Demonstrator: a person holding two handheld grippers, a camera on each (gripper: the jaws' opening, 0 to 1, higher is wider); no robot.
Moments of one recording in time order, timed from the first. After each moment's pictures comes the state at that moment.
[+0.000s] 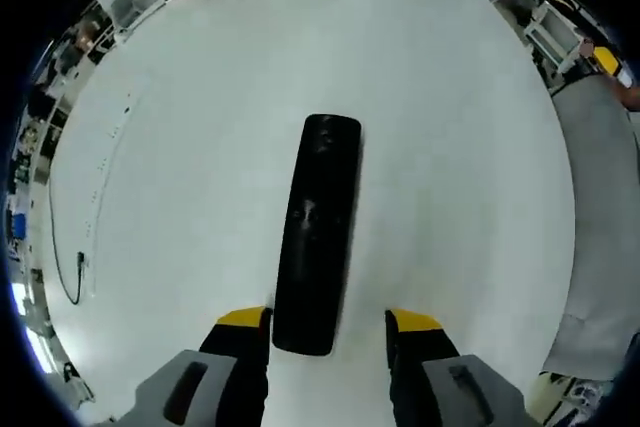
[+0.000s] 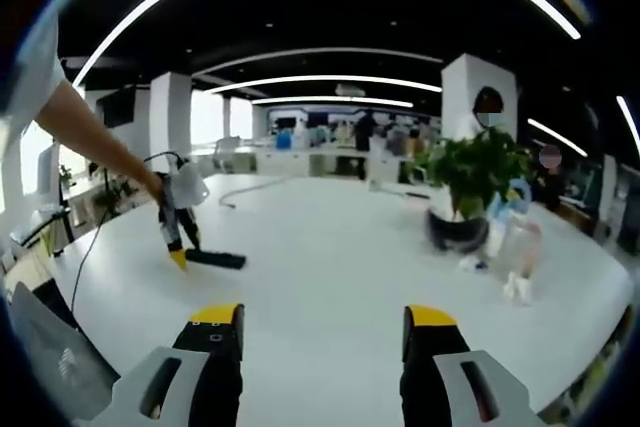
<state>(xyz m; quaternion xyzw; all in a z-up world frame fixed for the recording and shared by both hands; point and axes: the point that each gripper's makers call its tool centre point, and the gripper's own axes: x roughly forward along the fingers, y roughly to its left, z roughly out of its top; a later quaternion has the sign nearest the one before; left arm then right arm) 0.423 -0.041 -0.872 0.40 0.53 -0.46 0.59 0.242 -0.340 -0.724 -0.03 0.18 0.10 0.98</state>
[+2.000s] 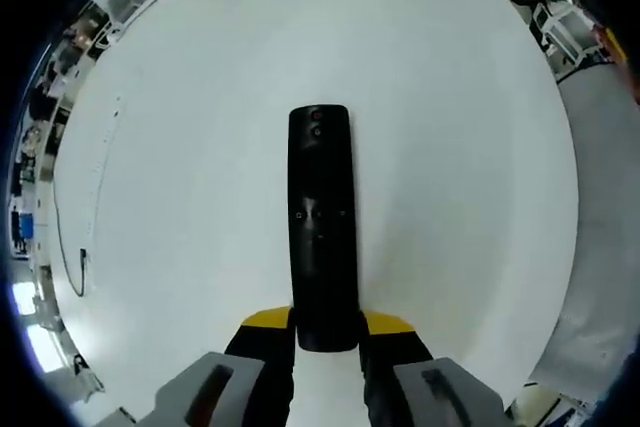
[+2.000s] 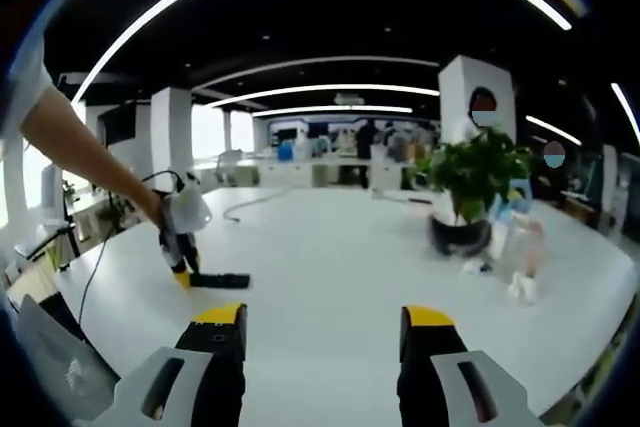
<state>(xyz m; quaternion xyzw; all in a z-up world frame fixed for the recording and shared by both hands) 0.395 -0.047 -0.870 0.43 0.54 -0.43 0.58 0.242 -0.338 -0.714 -0.01 0.16 0.10 0.98</state>
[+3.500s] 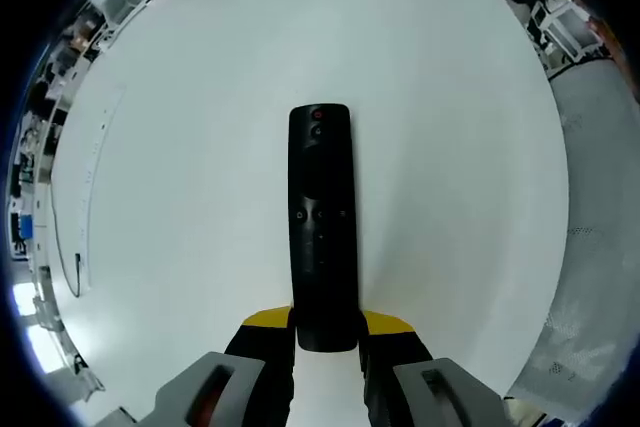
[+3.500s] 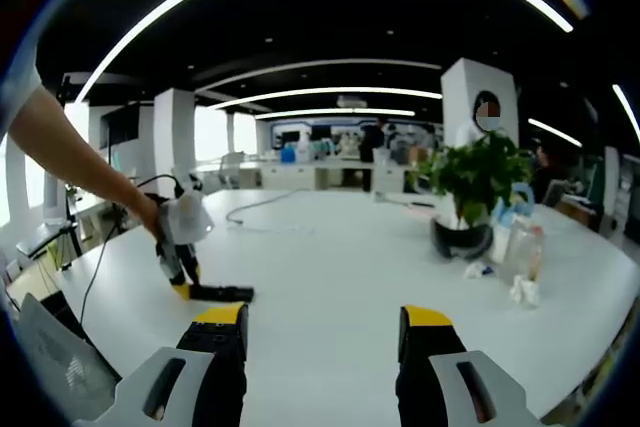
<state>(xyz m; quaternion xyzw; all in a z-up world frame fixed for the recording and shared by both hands) 0.359 -0.069 -0.873 0.43 0.54 -0.43 0.58 0.239 -0.338 -0.714 -0.01 0.15 0.11 0.98</state>
